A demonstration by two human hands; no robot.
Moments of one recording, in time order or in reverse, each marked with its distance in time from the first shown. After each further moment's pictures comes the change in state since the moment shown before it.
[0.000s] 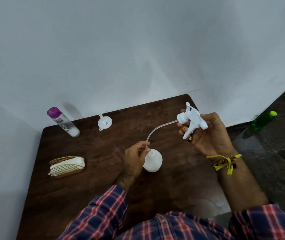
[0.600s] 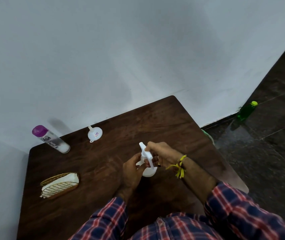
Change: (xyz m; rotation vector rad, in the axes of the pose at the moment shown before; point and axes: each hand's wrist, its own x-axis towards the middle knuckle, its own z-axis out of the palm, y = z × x) left_hand -0.003 -0.028 0.015 -0.020 -0.194 -0.038; right_hand 0.041 0.095 0.014 -0.466 0.241 0.380
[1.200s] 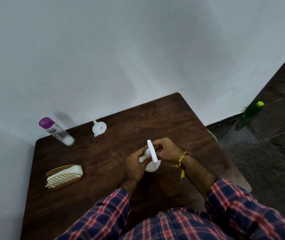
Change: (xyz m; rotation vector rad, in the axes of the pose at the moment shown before) left_hand 0.004 -0.015 0.006 -0.028 0.002 0.022; right_hand 0.032 0.025 -0.026 -0.745 -0.026 -0.503
